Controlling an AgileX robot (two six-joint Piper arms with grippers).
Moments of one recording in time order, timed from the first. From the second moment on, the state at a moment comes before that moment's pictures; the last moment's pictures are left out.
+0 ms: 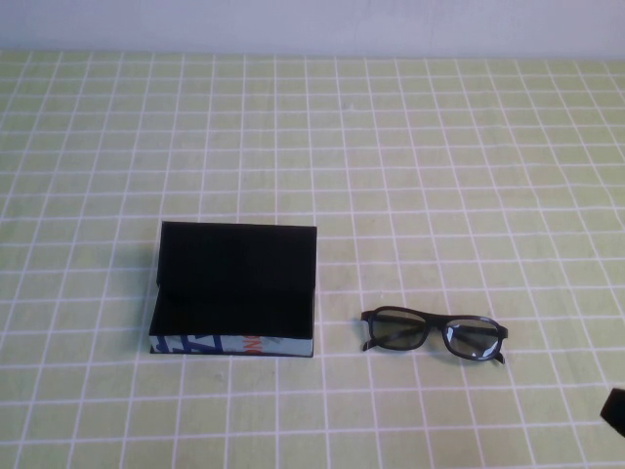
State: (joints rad) right arm 0.08 0.31 -0.31 0.90 0.64 -0.13; left arm -0.13 -0.01 0.03 -0.01 0.39 0.07
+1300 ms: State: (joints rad) right arm 0.55 1.75 -1.37 0.13 1.14 -0.80; left arm -0.13 -0.01 0.03 -0.01 0.39 0.07
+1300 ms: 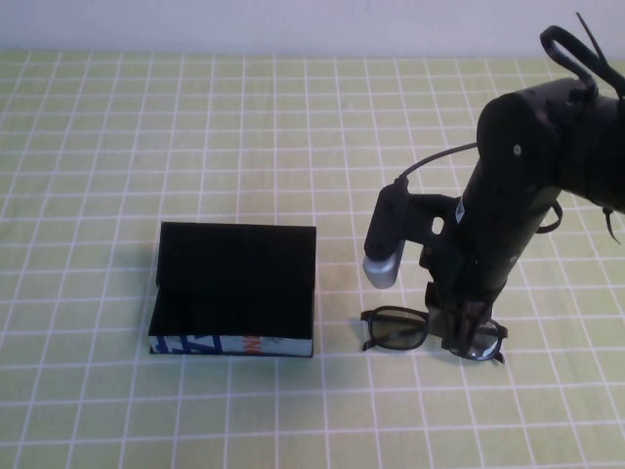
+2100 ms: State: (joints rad) right arm 0.48 1.93 -1.46 0.13 1.10 -1.02; left arm -0.13 -0.01 0.03 -0.01 0.39 0.07
